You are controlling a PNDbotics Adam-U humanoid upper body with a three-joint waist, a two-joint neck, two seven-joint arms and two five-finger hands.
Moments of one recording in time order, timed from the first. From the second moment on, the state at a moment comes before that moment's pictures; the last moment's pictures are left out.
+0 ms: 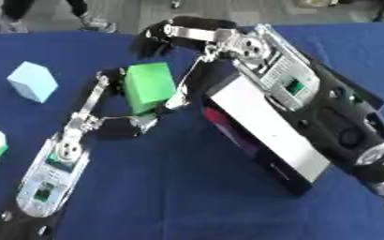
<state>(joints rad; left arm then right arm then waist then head) -0.68 -0.10 -0.39 -1.41 -0.38 0.07 -0.05 -0.75 -0.66 0.40 -1.79 0.11 0.19 0.47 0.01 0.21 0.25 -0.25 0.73</state>
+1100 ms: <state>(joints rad) -0.68 -0.11 -0.39 -1.41 -0.35 0.05 -0.04 -0.75 -0.66 0.41 -1.78 0.08 0.21 0.43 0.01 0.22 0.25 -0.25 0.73</state>
